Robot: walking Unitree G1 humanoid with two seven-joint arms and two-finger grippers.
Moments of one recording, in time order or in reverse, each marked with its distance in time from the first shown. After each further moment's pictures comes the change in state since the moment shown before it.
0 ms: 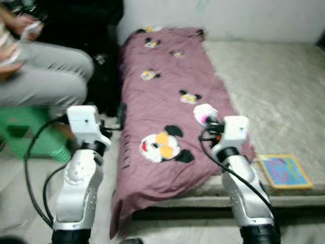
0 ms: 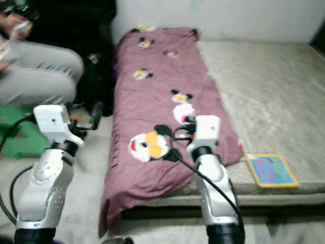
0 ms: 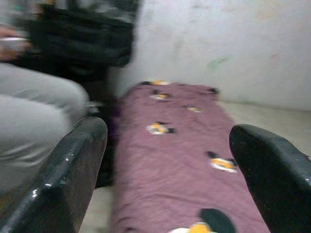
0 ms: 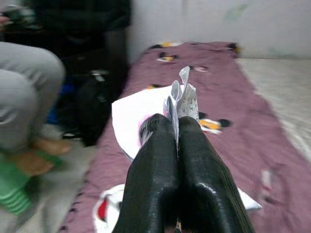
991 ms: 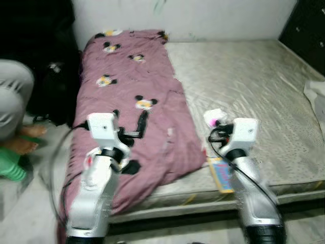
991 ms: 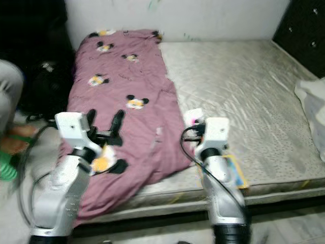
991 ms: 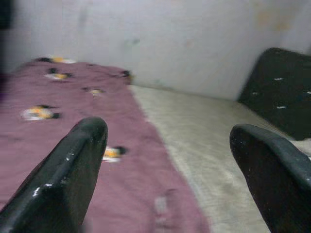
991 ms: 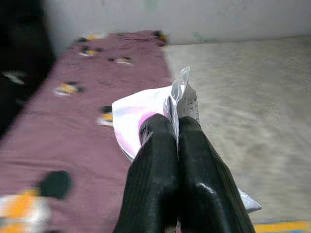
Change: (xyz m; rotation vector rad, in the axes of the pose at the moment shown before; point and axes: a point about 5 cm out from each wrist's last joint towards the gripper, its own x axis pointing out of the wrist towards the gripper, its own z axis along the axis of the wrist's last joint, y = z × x) left arm -0.010 -0.029 -0.012 -0.138 0.056 -0.128; right arm -0.002 -0.005 -0.006 0.042 0.053 -0.050
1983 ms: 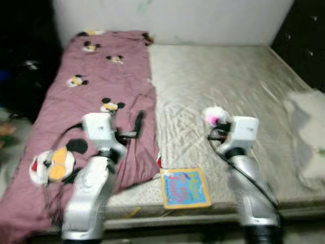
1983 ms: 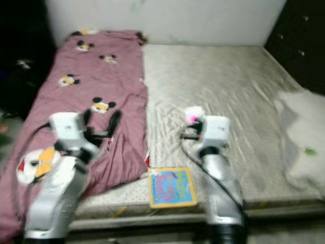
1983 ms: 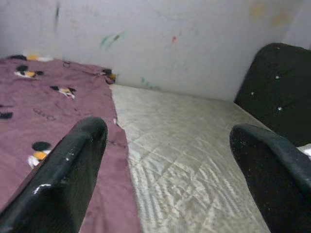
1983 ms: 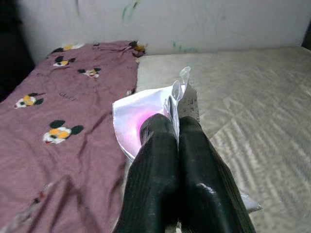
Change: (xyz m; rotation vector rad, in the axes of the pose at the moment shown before) left arm -0.002 0.000 0.001 0.001 -0.005 -0.003; right arm -0.001 -0.002 0.004 -0.013 -0.011 -0.024
